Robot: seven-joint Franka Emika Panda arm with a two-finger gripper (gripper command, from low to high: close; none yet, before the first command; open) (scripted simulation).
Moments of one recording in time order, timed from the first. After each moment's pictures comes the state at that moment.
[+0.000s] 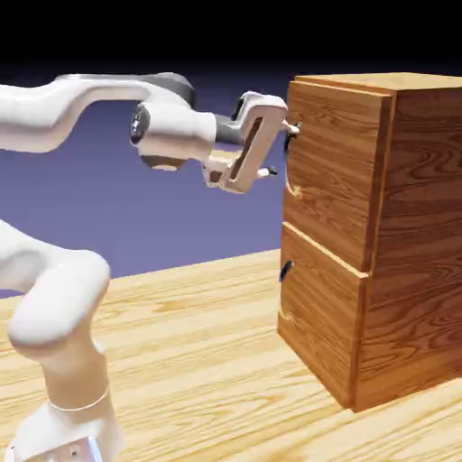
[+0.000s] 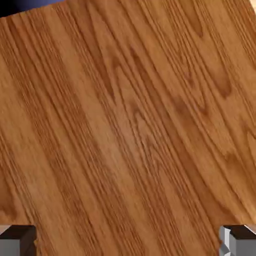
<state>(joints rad) -0.50 -0.96 0.69 -2.61 1.81 3.00 1.63</state>
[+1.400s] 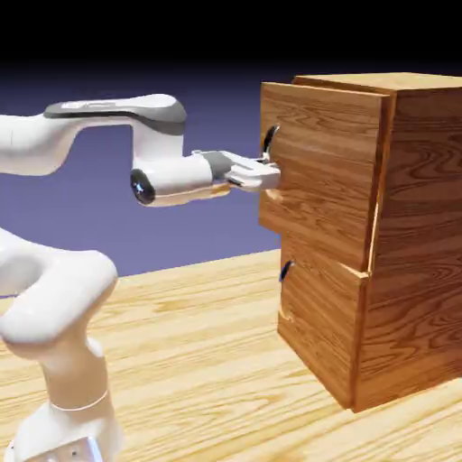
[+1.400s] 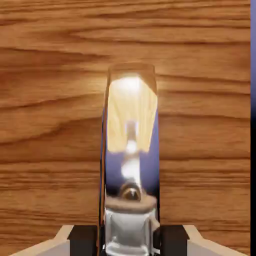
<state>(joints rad) -0.53 -1.15 0.74 -2.78 2.46 2.56 2.10</state>
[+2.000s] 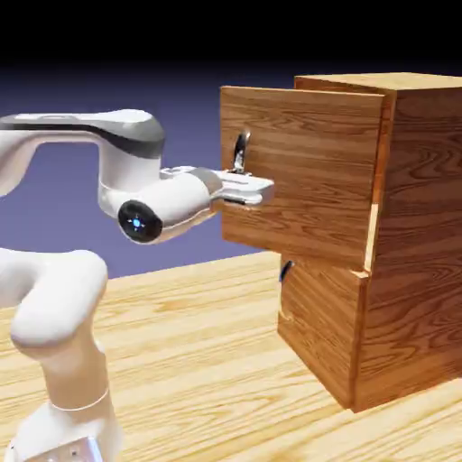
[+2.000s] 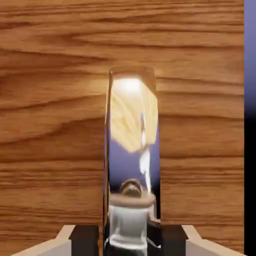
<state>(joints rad) -0.43 -1.24 0.09 -3.00 1.75 2.03 2.15</state>
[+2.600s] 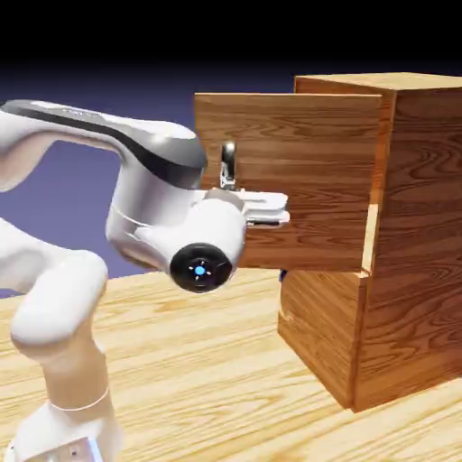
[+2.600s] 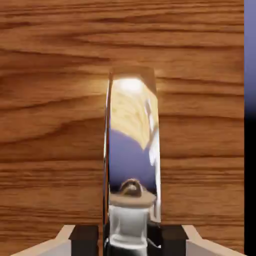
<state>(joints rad) -0.36 -0.78 -0.54 -2.68 1.10 1.39 1.97</state>
